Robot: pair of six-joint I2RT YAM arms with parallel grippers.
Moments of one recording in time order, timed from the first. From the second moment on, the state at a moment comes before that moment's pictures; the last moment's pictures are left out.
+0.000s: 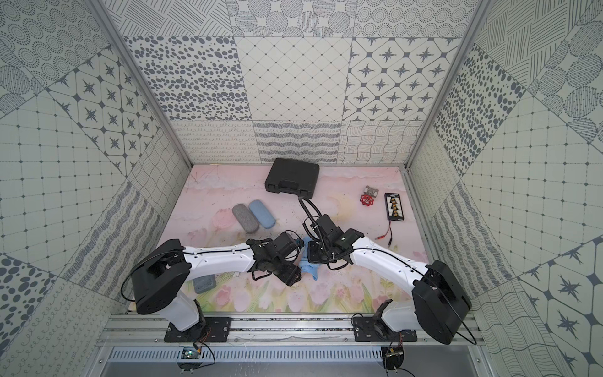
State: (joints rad) left arm -1.00 1.64 0.88 -0.42 0.13 -0.31; right arm 0.72 1.37 0.81 -0.53 -0.23 0.74
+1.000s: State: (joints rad) left arm -1.21 1.62 0.85 -0.41 -0.21 -0.17; right arm 0.64 1.80 1.03 -0.44 -0.51 0.58
